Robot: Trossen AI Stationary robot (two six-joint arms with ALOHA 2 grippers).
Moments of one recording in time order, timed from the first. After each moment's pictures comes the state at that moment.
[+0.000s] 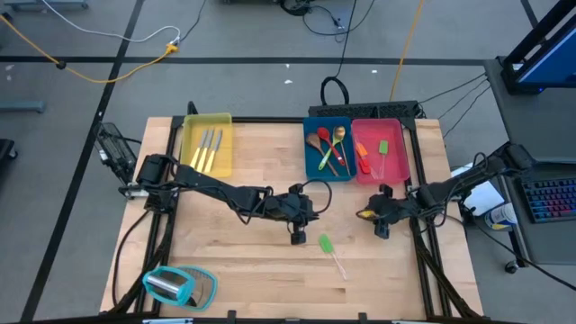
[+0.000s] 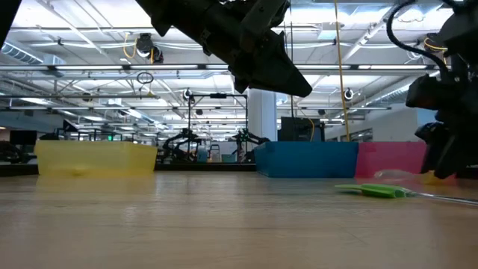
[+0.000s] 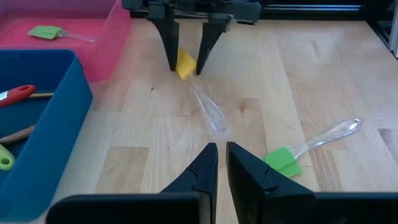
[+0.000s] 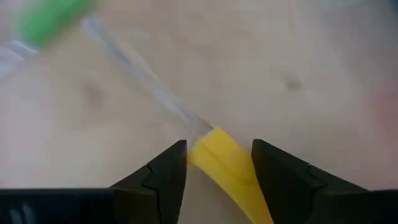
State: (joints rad) left arm -0.16 1.90 1.24 0.11 -0.14 -0.10; right arm 0.36 0.79 0.18 -0.37 0.26 0.54
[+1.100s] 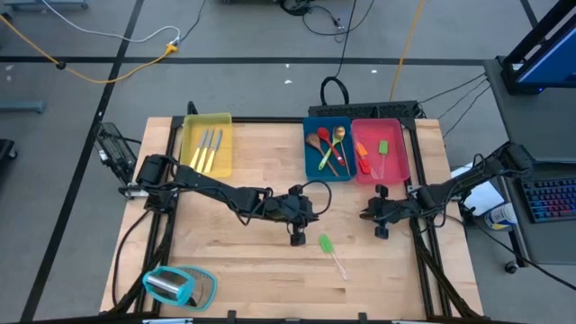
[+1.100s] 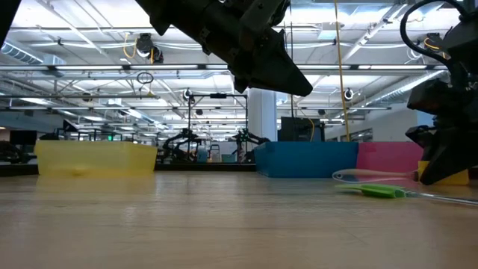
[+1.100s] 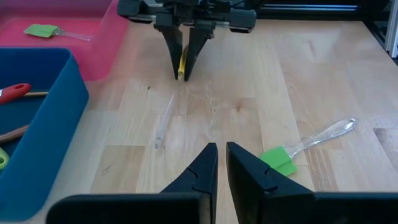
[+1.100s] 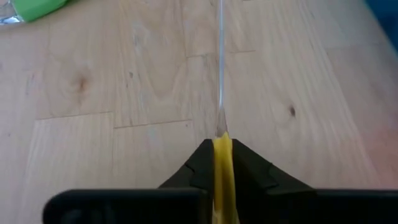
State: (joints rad) left arm -0.17 1.90 1.24 0.11 -0.14 -0.11; right arm 0.36 0.81 0.07 -0.18 0.26 0.40
